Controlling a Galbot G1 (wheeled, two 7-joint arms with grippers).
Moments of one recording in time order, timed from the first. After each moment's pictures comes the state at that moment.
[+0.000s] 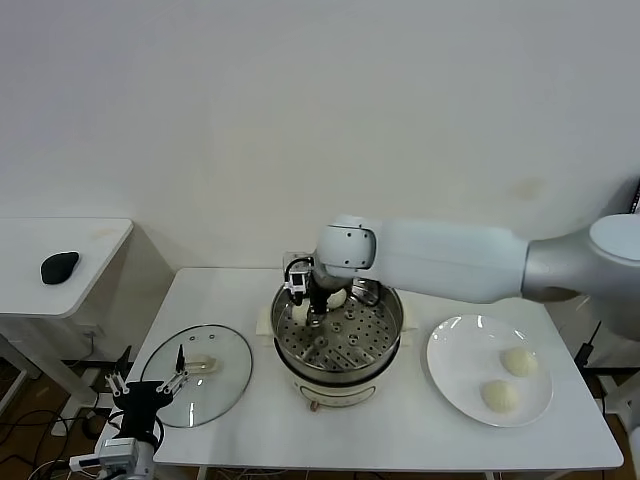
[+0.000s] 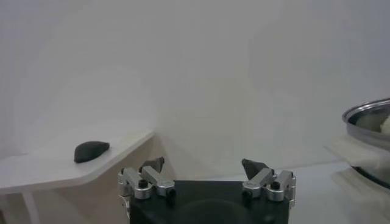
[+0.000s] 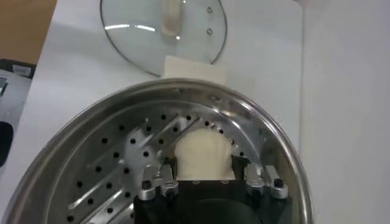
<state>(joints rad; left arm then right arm) 1.66 -1.27 -0.62 -2.13 -0.09 0.06 -0.26 0.49 1.23 -1.33 1.39 0.64 -0.71 -0.63</state>
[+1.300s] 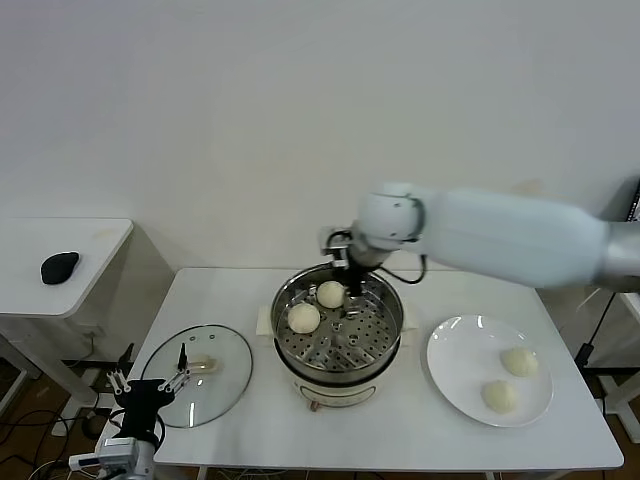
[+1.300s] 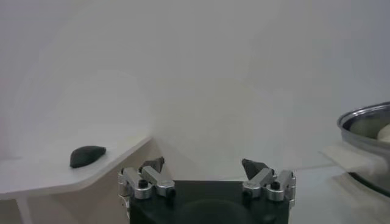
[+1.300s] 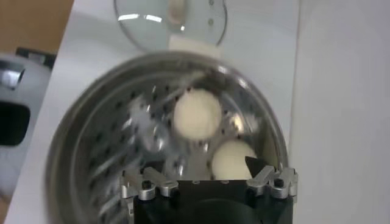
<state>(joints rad) 1.67 -1.26 -0.60 -2.15 -0.10 0.07 -0.26 0.74 0.86 -1.38 1.65 0.47 -0.58 -0.95</state>
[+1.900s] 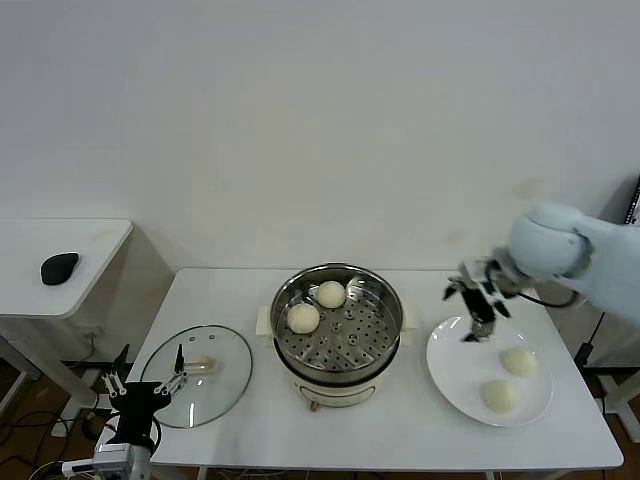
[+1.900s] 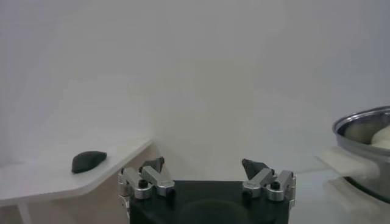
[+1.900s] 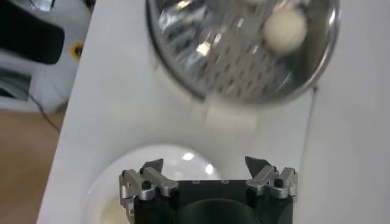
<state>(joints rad) 1.70 -1.25 -0.63 -2.16 -0.10 0.05 -0.26 0.50 0.35 -1.25 1.75 0.10 -0.32 -1.08</state>
